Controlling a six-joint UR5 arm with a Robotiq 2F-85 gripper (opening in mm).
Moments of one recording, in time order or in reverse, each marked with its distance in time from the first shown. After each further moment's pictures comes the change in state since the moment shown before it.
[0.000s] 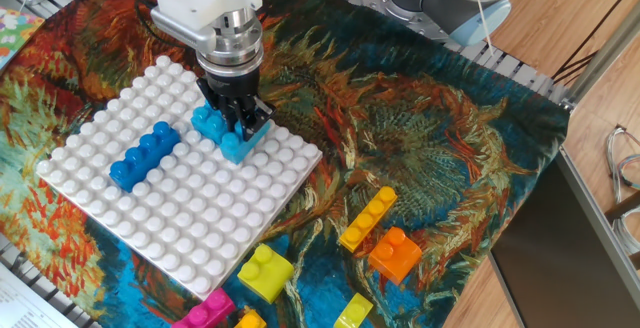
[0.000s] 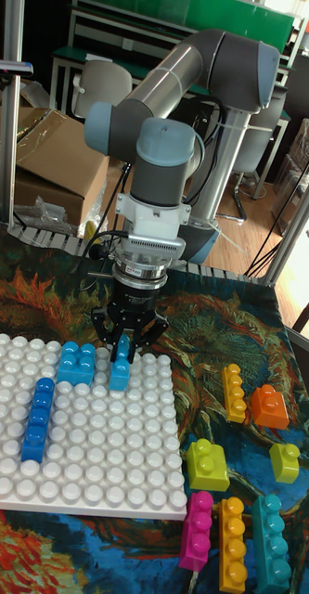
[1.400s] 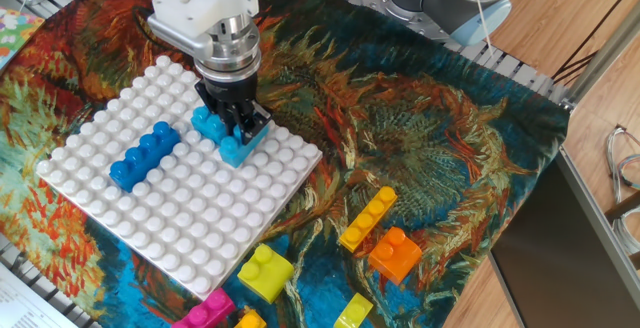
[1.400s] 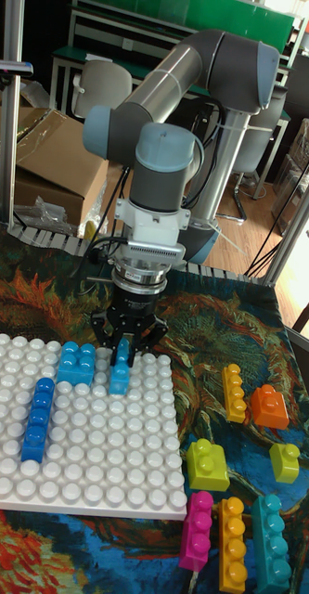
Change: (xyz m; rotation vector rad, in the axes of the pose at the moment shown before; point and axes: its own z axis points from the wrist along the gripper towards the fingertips) arm -0.004 -0.001 0.007 -0.002 0.008 -0.014
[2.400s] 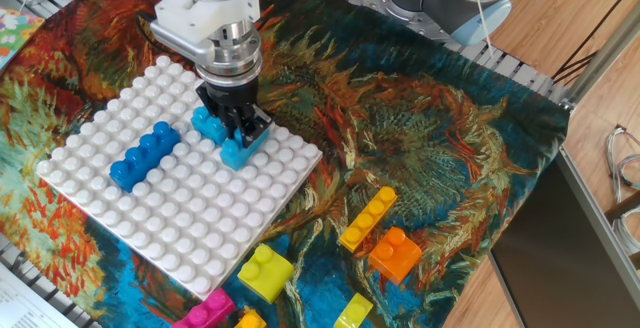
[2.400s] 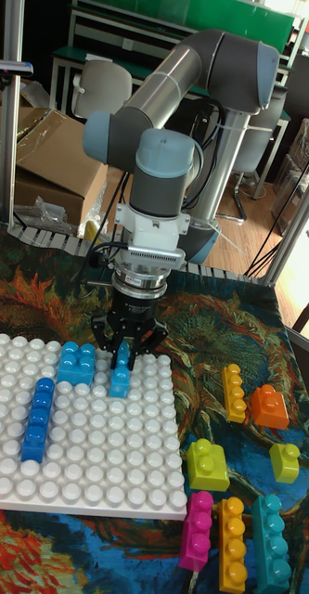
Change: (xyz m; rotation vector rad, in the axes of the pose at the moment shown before) arm -0.001 0.002 0.006 -0.003 0.000 0.001
